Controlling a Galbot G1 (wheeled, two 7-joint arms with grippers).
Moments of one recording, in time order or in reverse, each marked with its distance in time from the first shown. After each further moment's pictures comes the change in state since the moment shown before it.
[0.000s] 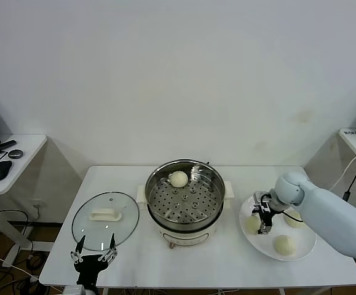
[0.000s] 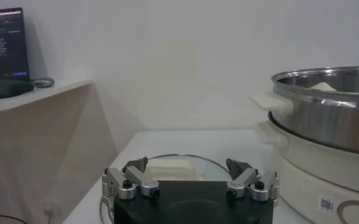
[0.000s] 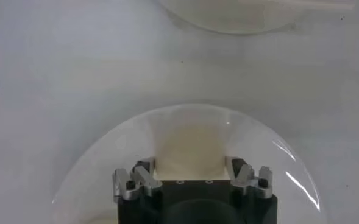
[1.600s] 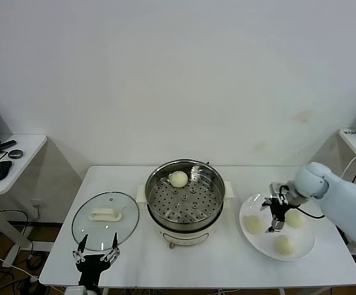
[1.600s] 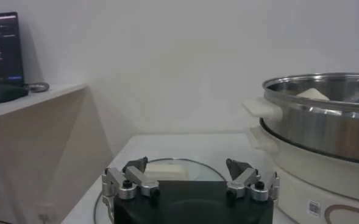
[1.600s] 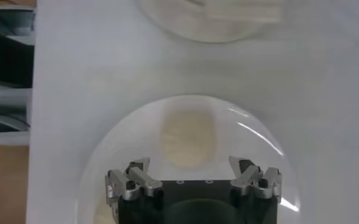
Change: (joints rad) left arm 0.015 -0.004 0.018 -0.029 0.010 0.002 -0.001; right arm 0.050 -0.118 -0.023 0.092 0.143 -0.008 -0.012
